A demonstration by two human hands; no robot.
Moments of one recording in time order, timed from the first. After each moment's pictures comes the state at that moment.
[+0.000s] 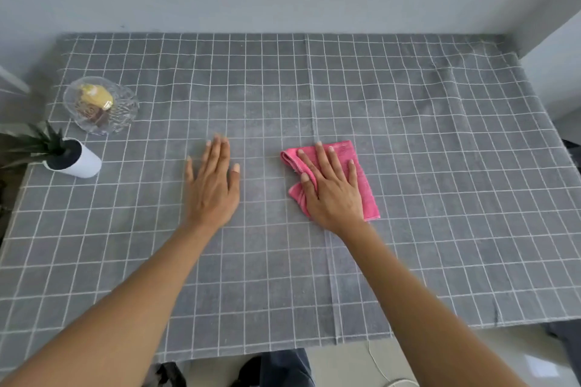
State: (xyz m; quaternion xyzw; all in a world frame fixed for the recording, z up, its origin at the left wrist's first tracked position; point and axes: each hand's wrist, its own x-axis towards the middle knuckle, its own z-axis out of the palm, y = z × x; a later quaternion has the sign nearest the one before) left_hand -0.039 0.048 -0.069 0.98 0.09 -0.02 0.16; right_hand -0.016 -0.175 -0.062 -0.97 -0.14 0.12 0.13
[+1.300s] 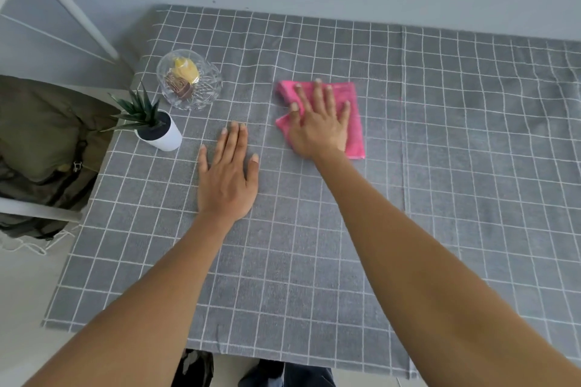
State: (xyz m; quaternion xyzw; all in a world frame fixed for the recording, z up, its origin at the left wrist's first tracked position) left_hand -0.062 0.135 -0.079 0.98 0.15 0.00 0.11; right_hand 0.078 0.005 -0.066 -0.97 -0.16 0.11 0.12
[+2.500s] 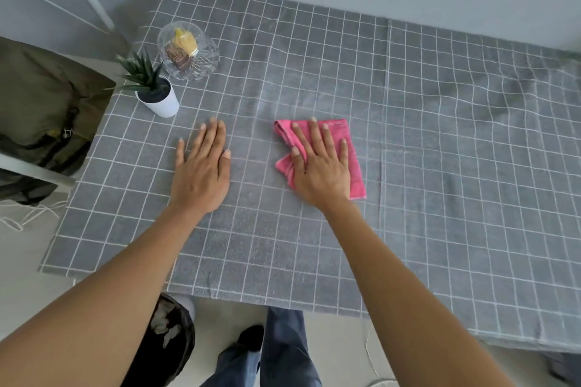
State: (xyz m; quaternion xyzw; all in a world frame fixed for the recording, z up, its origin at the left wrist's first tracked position) left_hand -0.117 0.147 -0.077 0.98 0.15 -0.02 0.14; right_hand -0.037 -0.060 -0.064 -0.97 -0.20 0.13 0.12
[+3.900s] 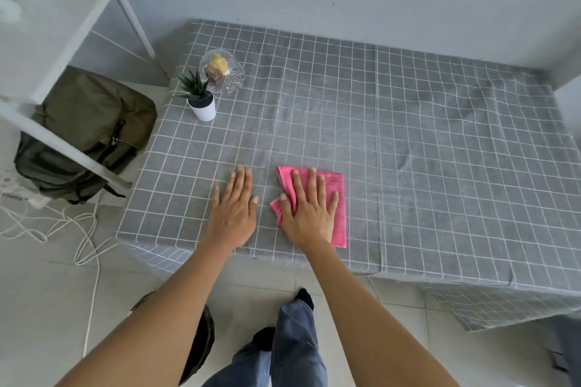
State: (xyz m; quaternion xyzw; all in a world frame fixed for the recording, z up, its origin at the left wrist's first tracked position) left_hand -0.220 0.118 -0.063 0.98 0.11 -0.10 0.16; right_hand -0.178 -0.038 -0.052 -0.97 -0.10 0.16 0.15
